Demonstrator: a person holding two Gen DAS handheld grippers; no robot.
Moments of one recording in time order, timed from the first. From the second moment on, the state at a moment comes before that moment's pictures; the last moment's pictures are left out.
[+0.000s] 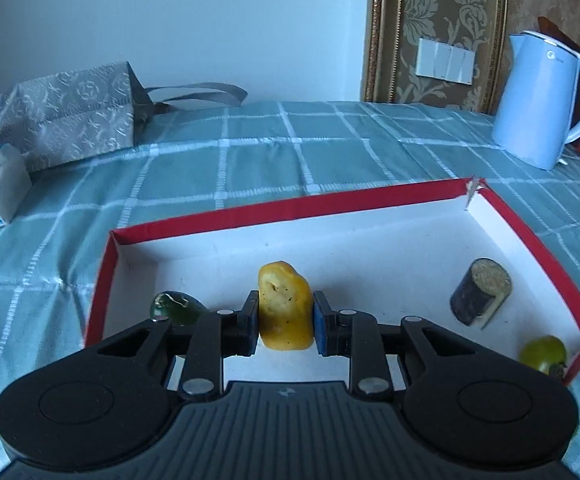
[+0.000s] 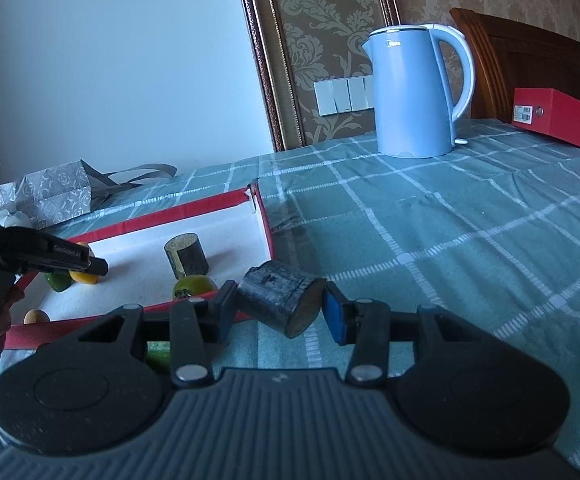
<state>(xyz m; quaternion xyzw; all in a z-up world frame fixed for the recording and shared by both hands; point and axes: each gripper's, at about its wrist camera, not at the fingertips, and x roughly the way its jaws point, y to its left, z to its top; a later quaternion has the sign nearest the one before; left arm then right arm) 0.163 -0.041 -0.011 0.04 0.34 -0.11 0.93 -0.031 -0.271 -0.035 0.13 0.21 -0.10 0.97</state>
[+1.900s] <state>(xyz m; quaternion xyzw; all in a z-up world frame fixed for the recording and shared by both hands) 0.028 0.020 -0.037 0.03 0.31 -0.10 0.94 0.129 -0.136 -0.027 -0.06 0.34 0.00 0.94</state>
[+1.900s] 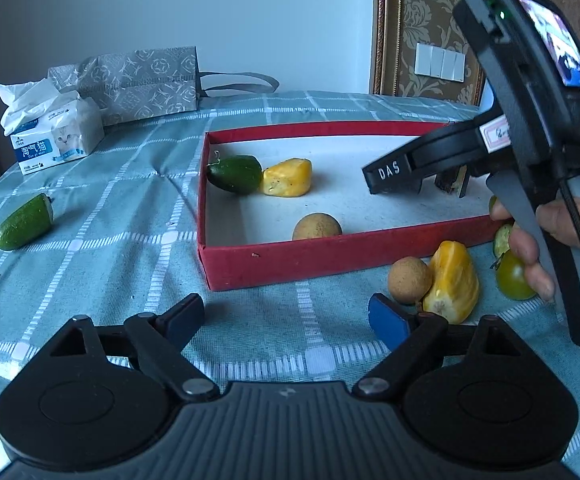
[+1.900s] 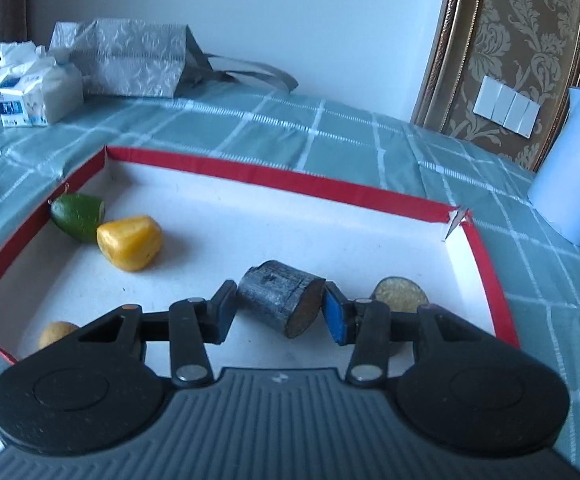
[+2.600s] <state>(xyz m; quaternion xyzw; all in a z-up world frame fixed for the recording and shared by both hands) 0.028 0.022 -0.036 0.03 0.31 -0.10 0.94 -0.035 -0.252 -0.015 0.09 0.12 -0.20 0.97</state>
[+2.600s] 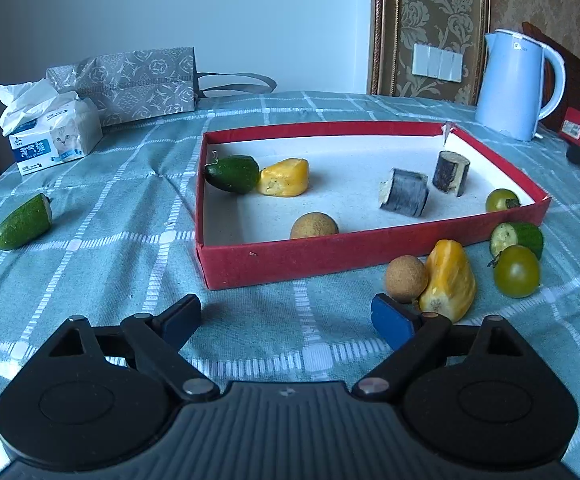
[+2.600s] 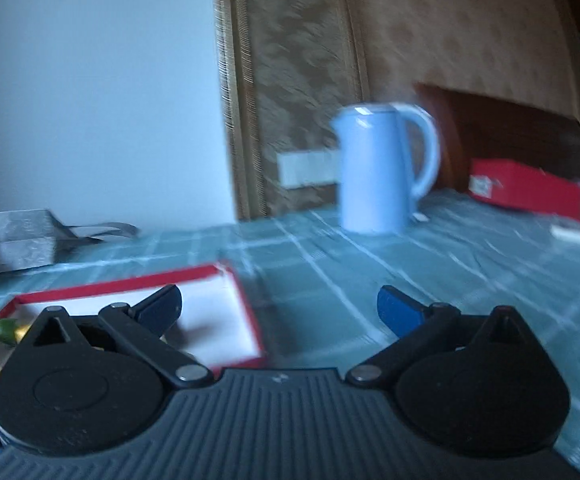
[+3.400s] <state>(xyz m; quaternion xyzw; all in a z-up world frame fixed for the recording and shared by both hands) 0.031 -0.002 -0.022 0.01 0.28 -0.13 0.95 -0.027 -0.276 -0.031 0.15 0.18 -0.20 0.95</state>
